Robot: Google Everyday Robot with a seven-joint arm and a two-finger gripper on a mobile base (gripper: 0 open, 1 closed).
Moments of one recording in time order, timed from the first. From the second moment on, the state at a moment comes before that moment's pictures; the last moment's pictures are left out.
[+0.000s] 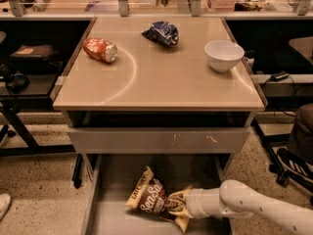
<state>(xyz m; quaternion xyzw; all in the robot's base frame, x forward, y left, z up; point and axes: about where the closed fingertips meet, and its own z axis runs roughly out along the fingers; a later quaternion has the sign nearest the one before) 0.439 -0.070 0.388 -0.61 0.66 0.25 0.36</state>
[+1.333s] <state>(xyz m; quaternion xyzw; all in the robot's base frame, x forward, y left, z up) 0.412 -0.114 0.576 -0.65 0.62 0.14 0.42</state>
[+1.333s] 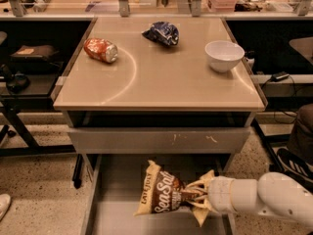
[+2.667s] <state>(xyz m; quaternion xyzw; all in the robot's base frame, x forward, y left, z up) 0.467 -0.173 0.746 -0.66 0.60 0.03 0.45</state>
